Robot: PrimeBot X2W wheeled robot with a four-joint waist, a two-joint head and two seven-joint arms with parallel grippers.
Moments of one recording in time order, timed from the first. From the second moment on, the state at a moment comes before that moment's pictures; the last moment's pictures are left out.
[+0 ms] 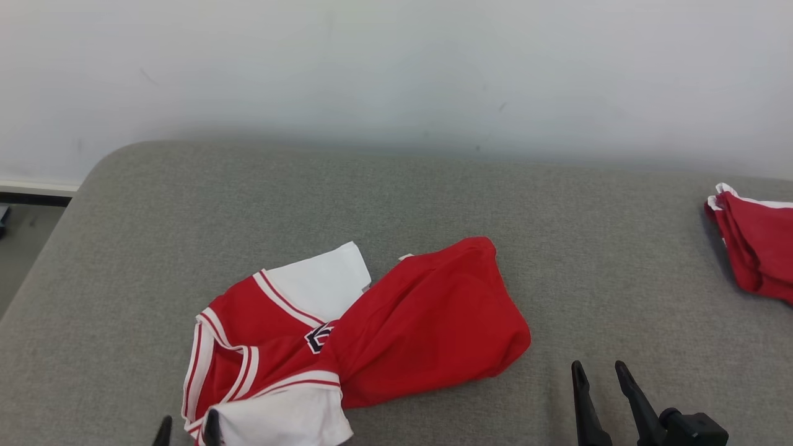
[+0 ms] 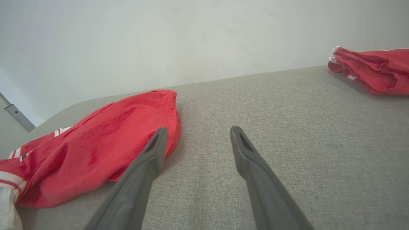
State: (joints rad) left arm 0.12 0.13 -0.04 0.22 -0.37 -0.11 -0.26; right arm 0.05 -0.05 0.02 0.26 0.24 0.13 -0.26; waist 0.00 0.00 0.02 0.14
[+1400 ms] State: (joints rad) left arm 0.11 0.05 0.04 0.14 -0.31 -0.03 -0.26; right arm -0.35 -0.16 0.23 0.83 0.36 0.13 -0.26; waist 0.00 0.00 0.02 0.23
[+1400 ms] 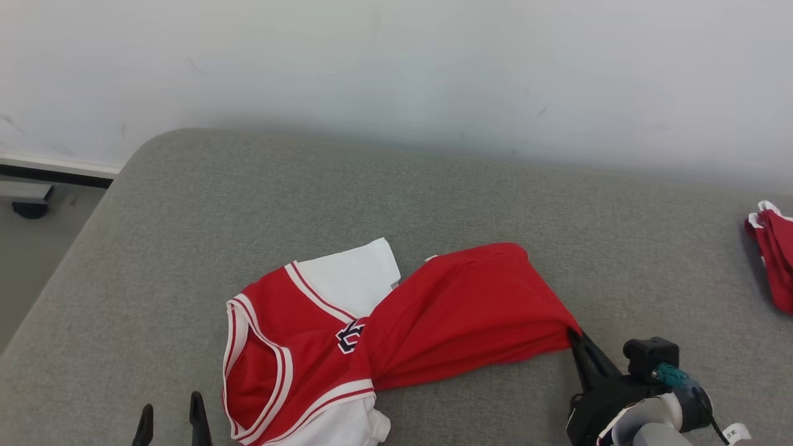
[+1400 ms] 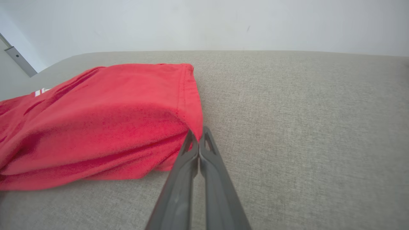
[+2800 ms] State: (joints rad) left arm 0.11 0.05 0.01 0.16 -0.35 -0.03 -0.26; right arm 0.01 -0.27 -0.01 0.28 0.23 0.13 -0.26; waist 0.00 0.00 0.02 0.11
